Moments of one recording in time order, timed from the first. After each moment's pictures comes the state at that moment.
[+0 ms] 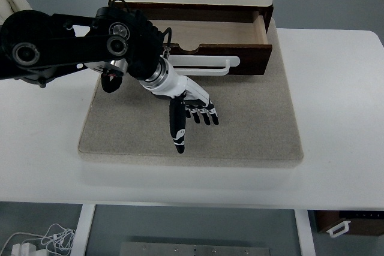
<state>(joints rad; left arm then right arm) -1.56 0.40 0.04 -1.42 0.50 -0.49 0.60 -0.02 0.00 -0.01 0.17 -0.04 0.07 0.03</state>
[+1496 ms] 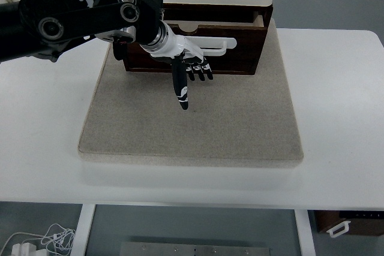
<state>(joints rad) -1.58 0.32 0.03 -1.15 0.54 -0.45 0.60 -0.02 0.00 -0.01 0.17 -0.04 0.07 0.03</state>
